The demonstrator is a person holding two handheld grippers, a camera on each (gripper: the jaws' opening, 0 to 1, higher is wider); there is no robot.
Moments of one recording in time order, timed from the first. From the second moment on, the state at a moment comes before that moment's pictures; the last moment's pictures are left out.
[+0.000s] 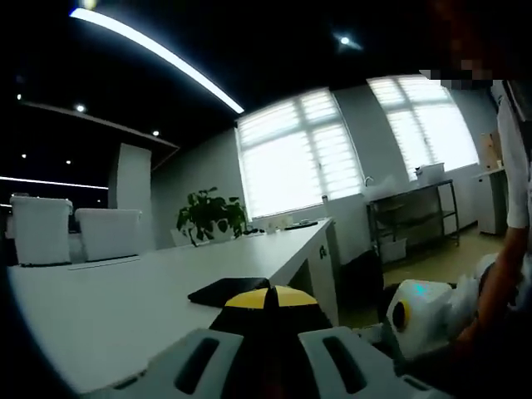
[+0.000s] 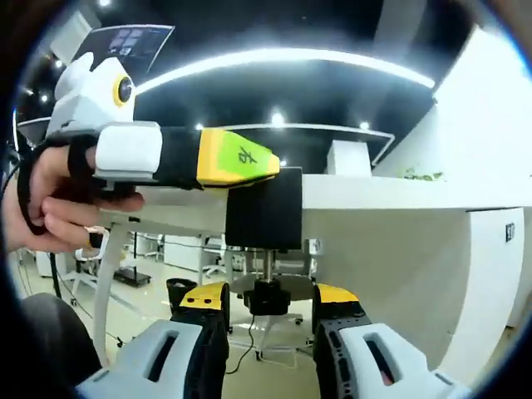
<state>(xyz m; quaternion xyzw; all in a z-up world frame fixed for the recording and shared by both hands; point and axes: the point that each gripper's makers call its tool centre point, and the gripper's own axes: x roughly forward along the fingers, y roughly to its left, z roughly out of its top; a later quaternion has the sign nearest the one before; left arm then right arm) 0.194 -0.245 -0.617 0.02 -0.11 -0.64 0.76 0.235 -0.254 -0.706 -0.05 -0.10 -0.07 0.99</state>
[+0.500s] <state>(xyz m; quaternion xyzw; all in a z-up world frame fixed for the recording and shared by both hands) 0.195 -0.245 -0.618 0.02 -0.11 -0.65 0.75 0.252 -0.250 -0.710 -0.06 -0.09 -0.03 0.99</state>
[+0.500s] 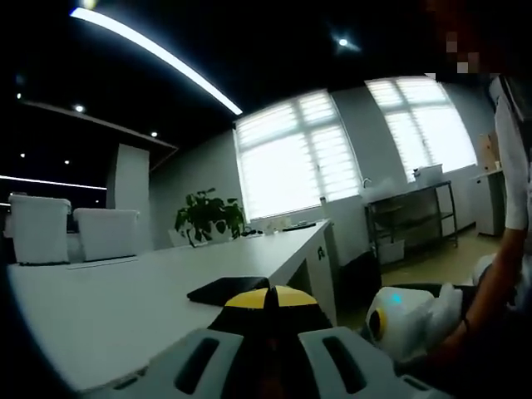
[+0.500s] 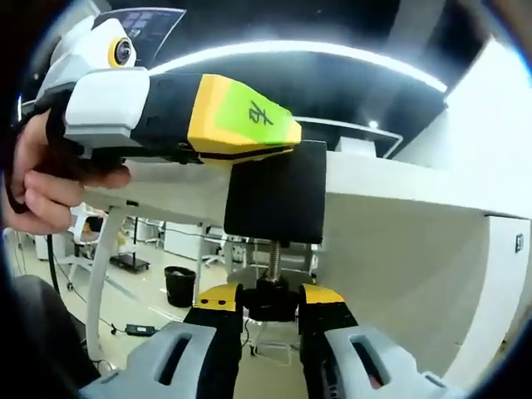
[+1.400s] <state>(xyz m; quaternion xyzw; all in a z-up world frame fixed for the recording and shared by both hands) 0.196 -0.244 -0.621 0.01 -0.10 -0.65 0.75 0.253 -0.231 -0.710 -0.10 -0.07 0.36 0.93</state>
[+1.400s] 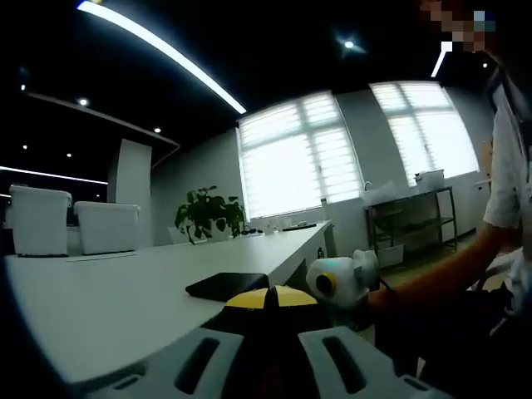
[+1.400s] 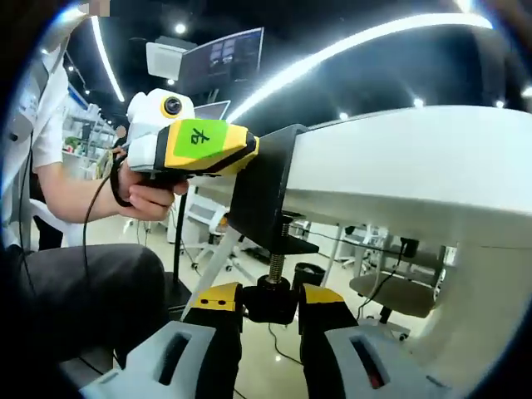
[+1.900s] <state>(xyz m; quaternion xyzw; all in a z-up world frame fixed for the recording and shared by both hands) 0.197 -0.244 -0.622 0.02 -0.11 -0.65 0.76 0.201 -0.243 -0.739 -0.02 -0.06 0.01 1.00</state>
